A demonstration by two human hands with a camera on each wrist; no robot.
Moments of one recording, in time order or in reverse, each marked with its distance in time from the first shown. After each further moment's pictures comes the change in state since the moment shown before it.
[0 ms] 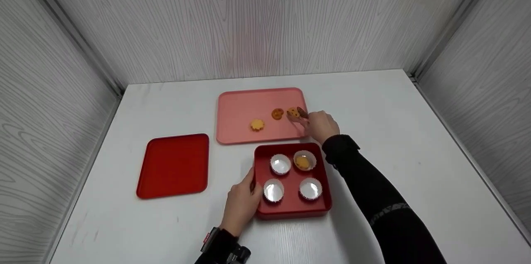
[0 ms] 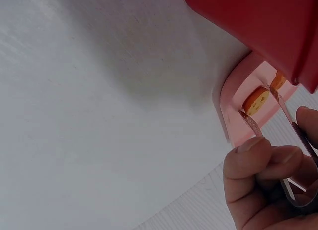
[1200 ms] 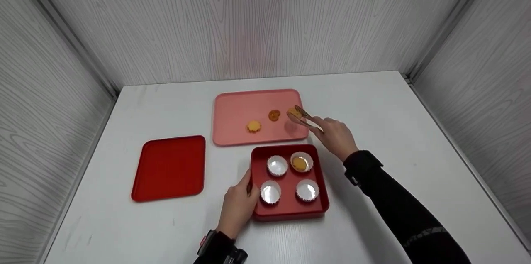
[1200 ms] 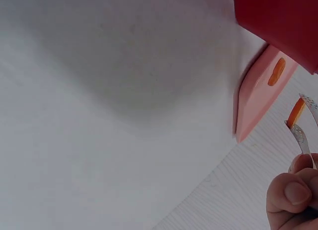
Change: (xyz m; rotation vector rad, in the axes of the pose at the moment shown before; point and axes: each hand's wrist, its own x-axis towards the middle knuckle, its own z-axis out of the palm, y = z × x) left_hand 0.002 -0.001 0.004 -0.008 -0.003 -0.016; right_hand -0.040 0.044 -0.008 0.043 0.263 -0.358
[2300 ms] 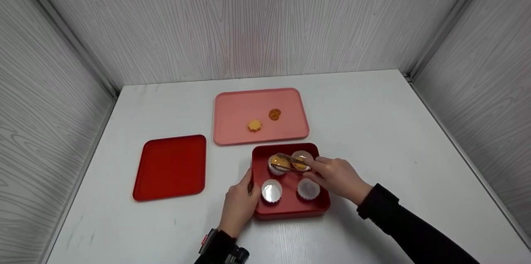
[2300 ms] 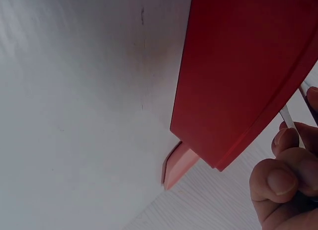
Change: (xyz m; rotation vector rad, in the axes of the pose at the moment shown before) left_hand 0.000 -0.003 0.000 -0.006 -0.011 -0.010; right_hand -0.081 -0.057 -0.014 -0.009 -0.116 -0.302
